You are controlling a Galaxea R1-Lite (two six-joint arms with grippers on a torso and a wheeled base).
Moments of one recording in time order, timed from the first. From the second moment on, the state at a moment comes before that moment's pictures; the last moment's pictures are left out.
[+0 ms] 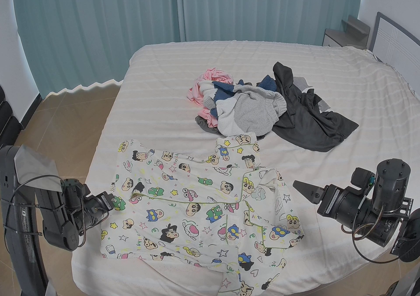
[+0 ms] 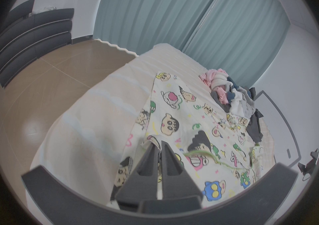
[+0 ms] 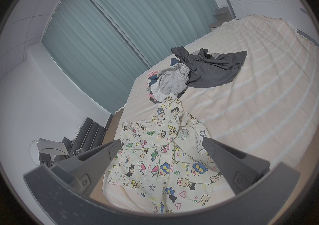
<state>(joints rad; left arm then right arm) 0.06 2.38 -0.39 -1.55 -0.15 -0.49 0.63 1.55 -0.30 -0.92 -0.24 0.67</state>
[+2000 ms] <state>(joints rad) 0.35 2.26 -0.32 -1.55 -0.95 -0.76 0.40 1.88 -0.55 -0.74 -0.11 0.54</state>
